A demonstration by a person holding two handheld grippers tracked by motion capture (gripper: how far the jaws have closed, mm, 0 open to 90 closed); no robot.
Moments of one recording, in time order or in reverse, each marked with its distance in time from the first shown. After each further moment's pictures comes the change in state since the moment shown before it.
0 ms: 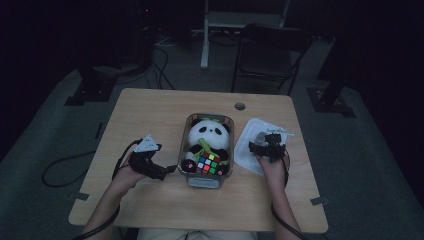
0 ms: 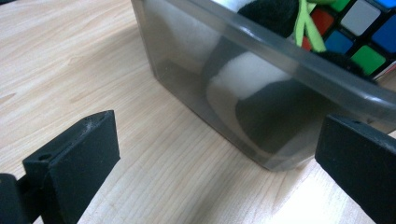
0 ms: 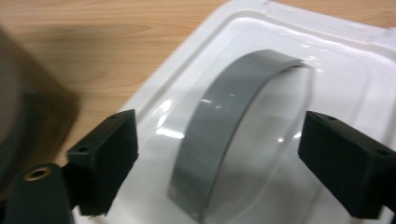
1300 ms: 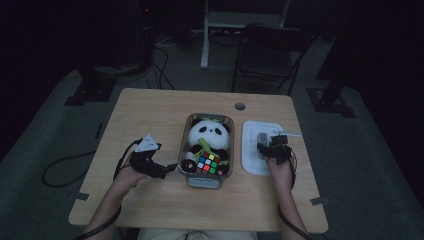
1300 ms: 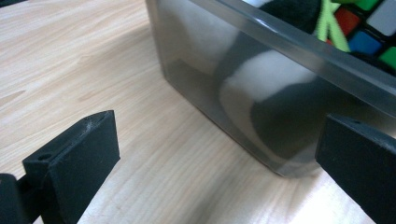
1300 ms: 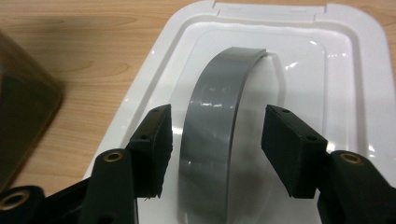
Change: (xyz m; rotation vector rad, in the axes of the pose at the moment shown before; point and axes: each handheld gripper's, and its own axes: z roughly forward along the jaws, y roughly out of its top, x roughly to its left) left arm 0.006 -0.004 0.006 -0.025 0.034 -0.024; right arm -0.021 -0.003 -0.006 0.014 0.024 -0.018
